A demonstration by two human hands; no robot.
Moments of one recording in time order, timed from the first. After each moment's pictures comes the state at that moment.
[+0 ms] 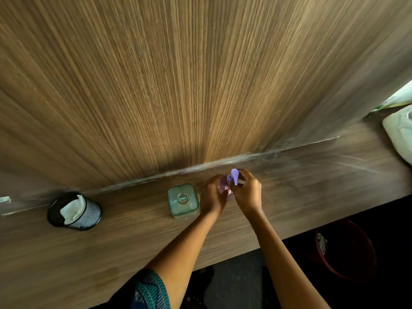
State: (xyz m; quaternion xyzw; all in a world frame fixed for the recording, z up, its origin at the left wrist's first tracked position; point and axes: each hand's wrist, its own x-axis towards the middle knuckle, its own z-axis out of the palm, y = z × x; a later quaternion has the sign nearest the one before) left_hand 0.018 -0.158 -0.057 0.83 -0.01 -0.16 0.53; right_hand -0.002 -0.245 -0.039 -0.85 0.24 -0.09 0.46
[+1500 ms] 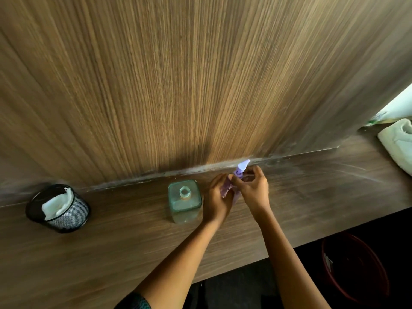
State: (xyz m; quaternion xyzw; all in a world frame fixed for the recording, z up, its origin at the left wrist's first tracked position) left_hand 0.007 -0.156 -0.101 0.74 -0.10 -0.02 0.67; right_hand -0.002 -0.250 -0.069 -0.80 0.22 -0.15 0.54
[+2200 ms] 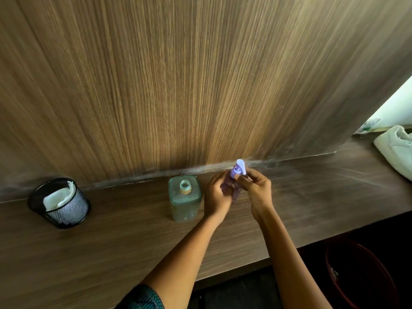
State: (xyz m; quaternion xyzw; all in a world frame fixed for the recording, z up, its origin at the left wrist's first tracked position) left_hand 0.004 -0.161 -0.112 0.72 -0.07 -0.03 0.69; right_hand -0.014 -0.255 -0.083 -0.66 0.19 -0.14 0.71
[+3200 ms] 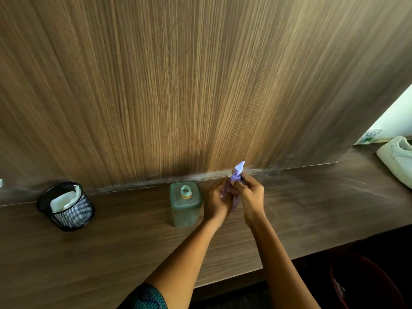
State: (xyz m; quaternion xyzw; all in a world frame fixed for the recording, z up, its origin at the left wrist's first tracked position) left_hand 0.009 -0.166 -0.114 0.70 -0.02 -0.05 0.71; right_hand -0.015 -0.236 -0.077 -0.67 0.15 -0.17 0.71
